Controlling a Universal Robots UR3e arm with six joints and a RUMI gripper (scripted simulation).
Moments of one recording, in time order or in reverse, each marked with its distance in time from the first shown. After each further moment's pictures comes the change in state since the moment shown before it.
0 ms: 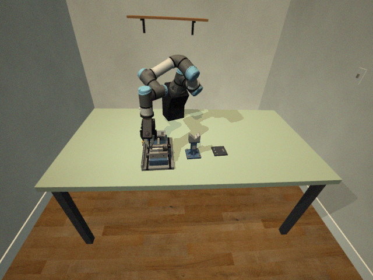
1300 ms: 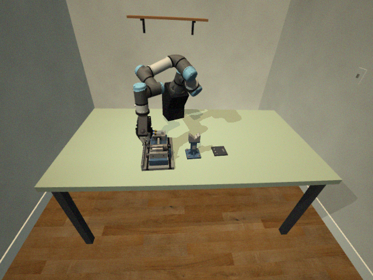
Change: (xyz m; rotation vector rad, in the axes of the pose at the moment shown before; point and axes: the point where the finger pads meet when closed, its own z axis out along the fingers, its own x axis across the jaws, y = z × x) arm 0.021 0.000 -0.016 0.000 0.000 0.000
